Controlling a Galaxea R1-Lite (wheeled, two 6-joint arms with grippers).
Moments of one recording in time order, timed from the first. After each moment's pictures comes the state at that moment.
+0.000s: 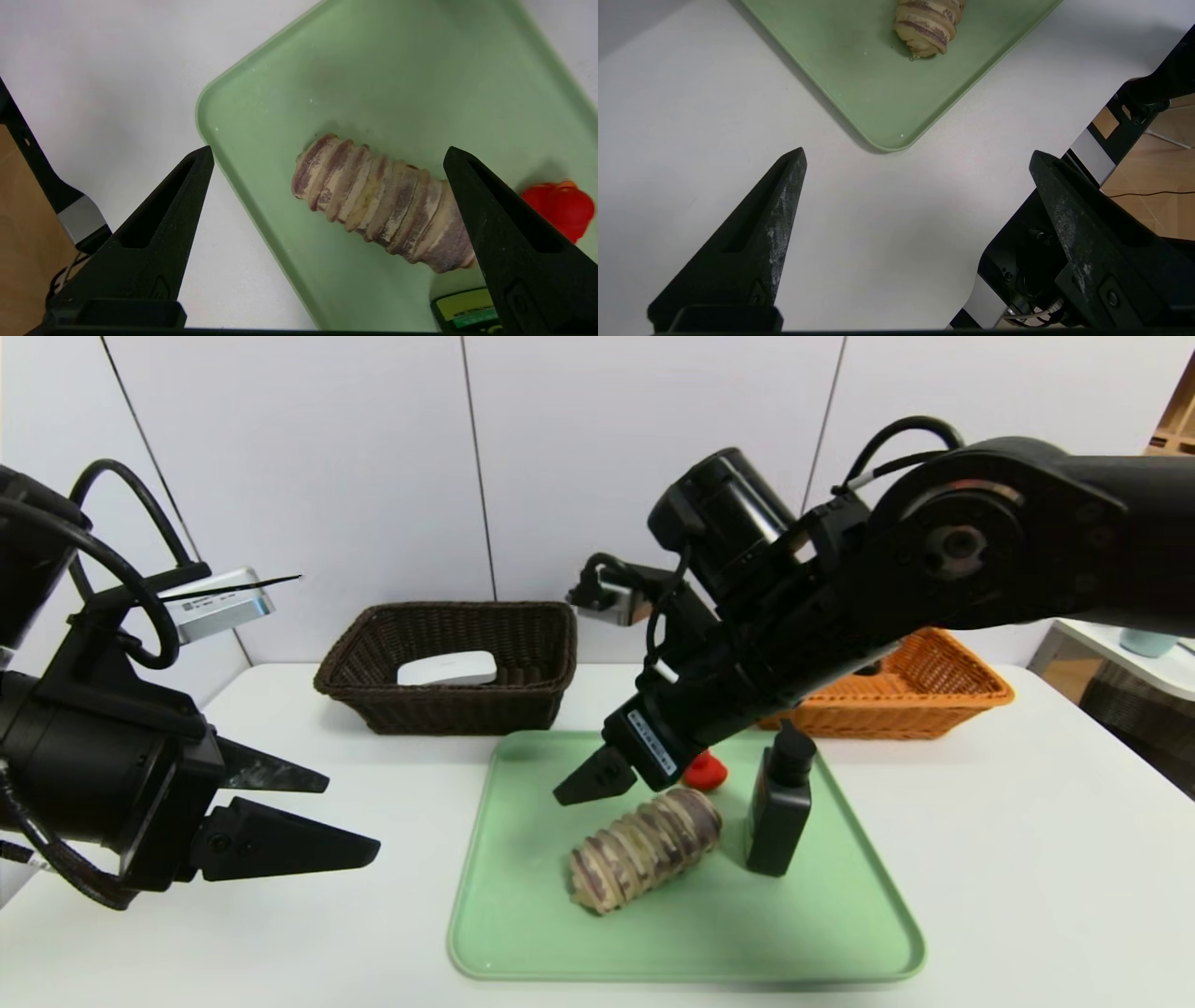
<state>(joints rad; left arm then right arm) -0.28 1.33 -1.20 0.70 -0.53 0.17 0.76 2.01 -1.89 0.77 0.25 -0.12</state>
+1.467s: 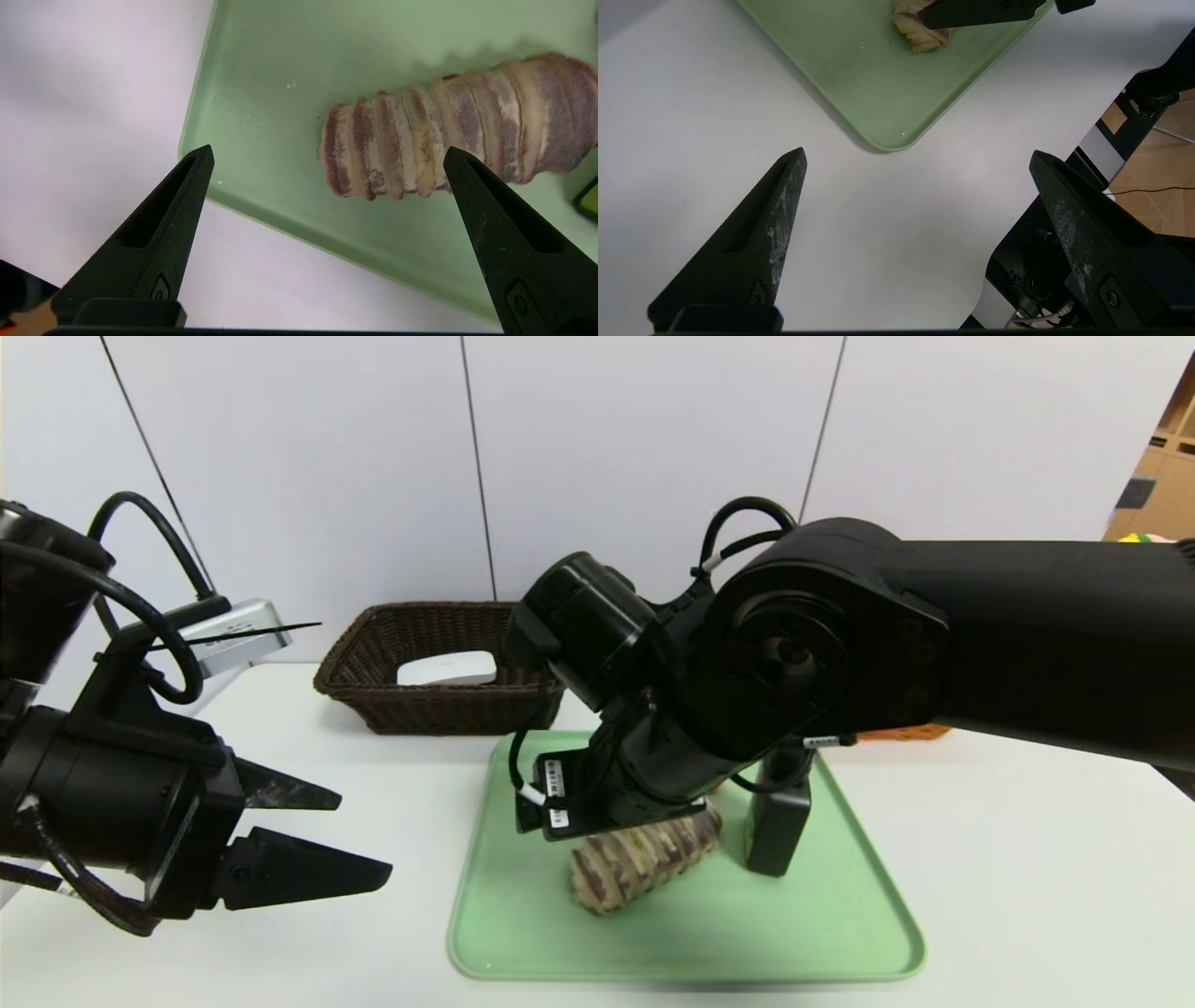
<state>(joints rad) -0.29 1.31 -1.10 0.61 -0.53 0.17 0.95 2.10 -1.95 0.85 -0.15 0.63</state>
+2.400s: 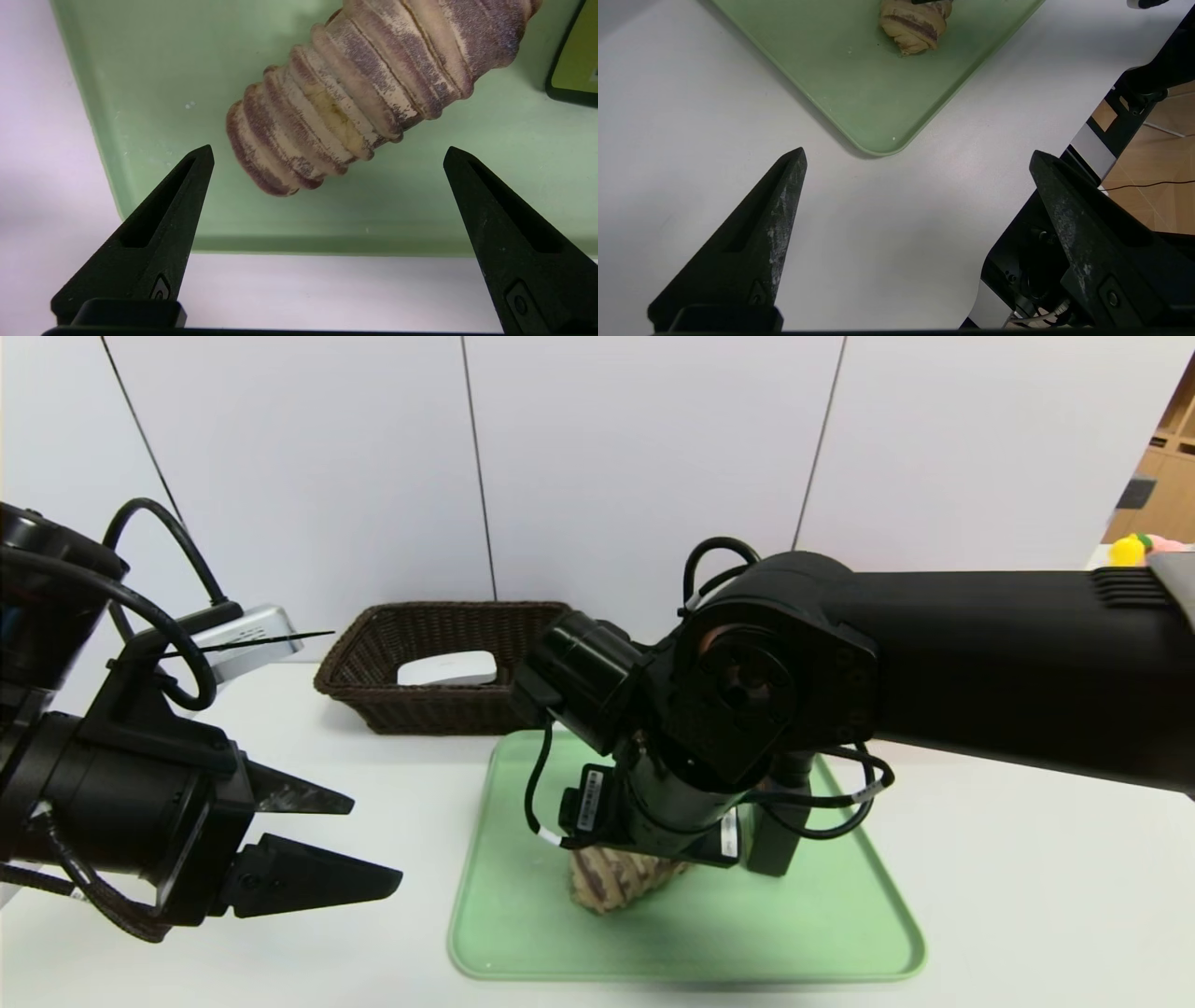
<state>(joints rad) -0.31 1.32 -1.09 0.58 -0.55 0.17 0.93 2.14 -1.93 0.99 -0.27 0.99</state>
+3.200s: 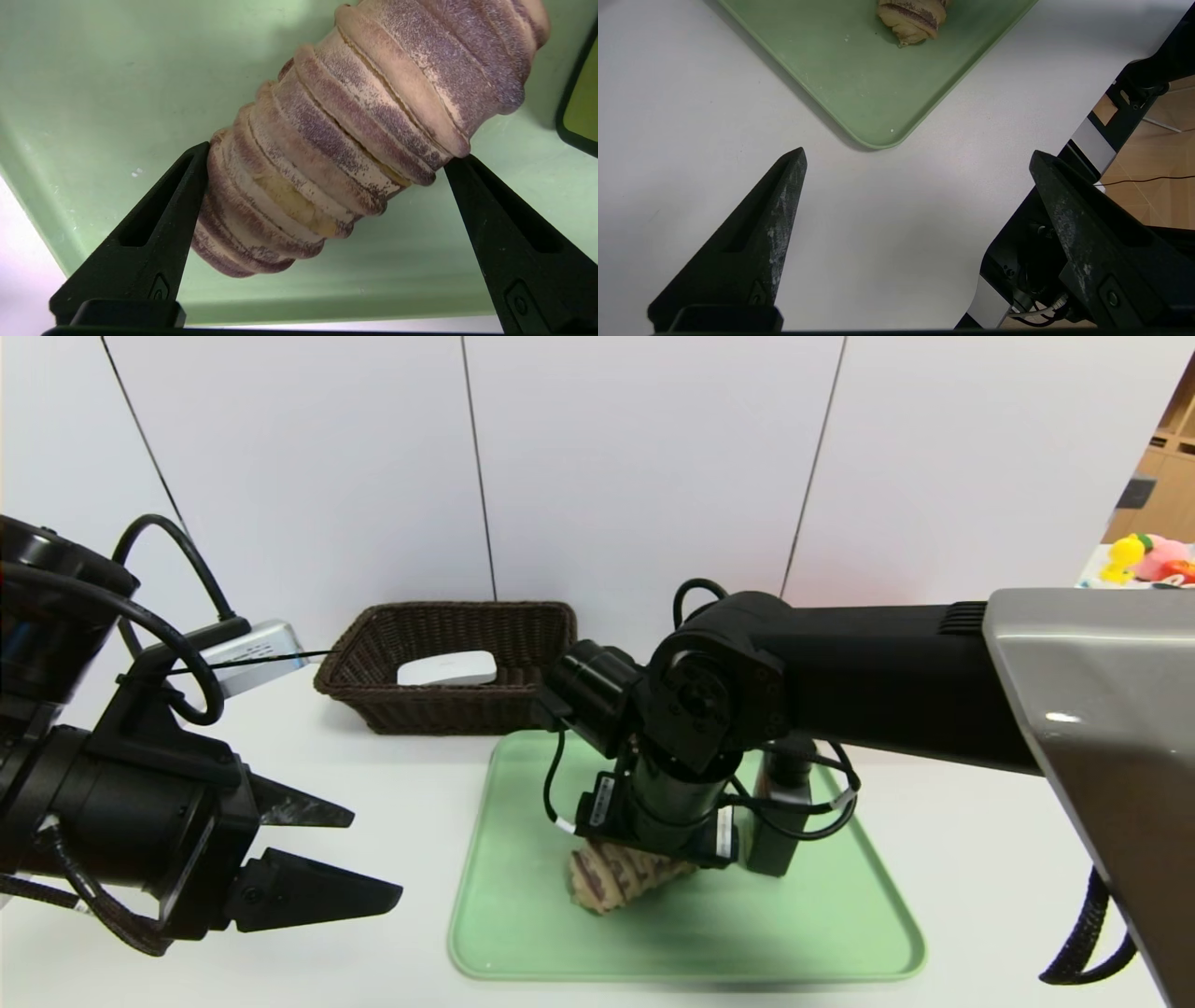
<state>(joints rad) -0.31 1.32 -1.07 0.58 -0.55 0.17 0.86 2.23 -1.94 0.98 -0.22 1.01</state>
